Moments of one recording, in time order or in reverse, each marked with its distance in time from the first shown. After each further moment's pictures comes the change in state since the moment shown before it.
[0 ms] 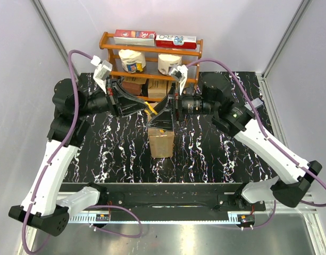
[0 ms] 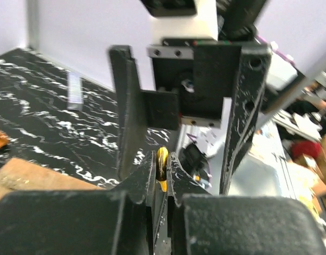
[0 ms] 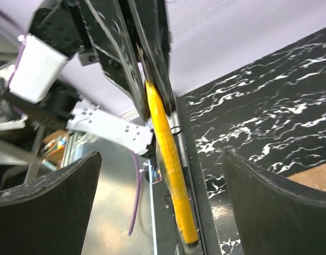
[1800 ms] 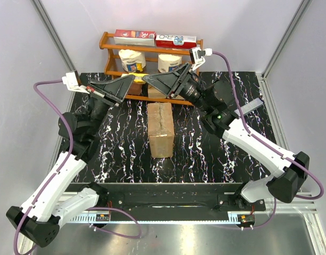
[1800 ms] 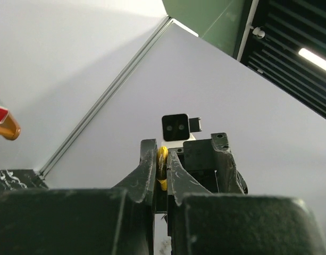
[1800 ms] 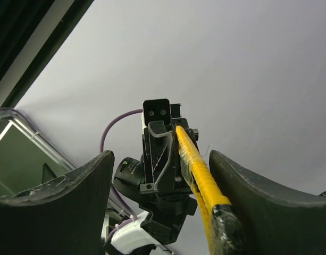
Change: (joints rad) left arm -0.148 -0.149 -0.370 0.680 -0.896 -0.496; right arm 0.000 0.042 -0.193 0.875 0.408 0.683
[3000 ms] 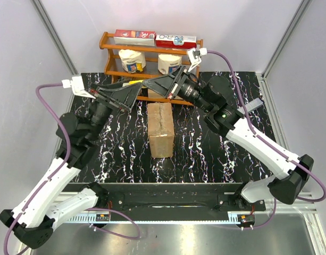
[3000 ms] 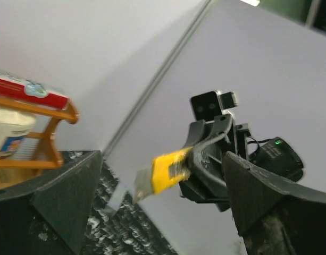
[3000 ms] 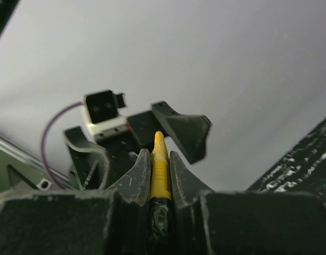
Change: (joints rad) left arm -0.135 -0.066 0.006 -0.175 -0.169 0.259; right arm -0.002 -0.012 0.060 -0.235 -0.002 -0.047
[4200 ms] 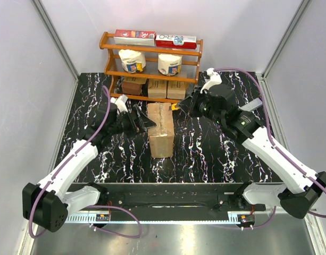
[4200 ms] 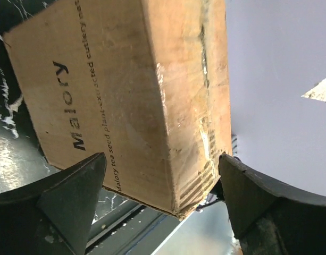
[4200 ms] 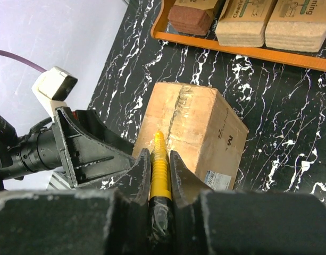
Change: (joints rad) left arm 0.212 0.254 -0.116 -0.671 0.418 -0.049; right arm -0.082 -0.183 -0.096 -0.777 0.392 -0.441
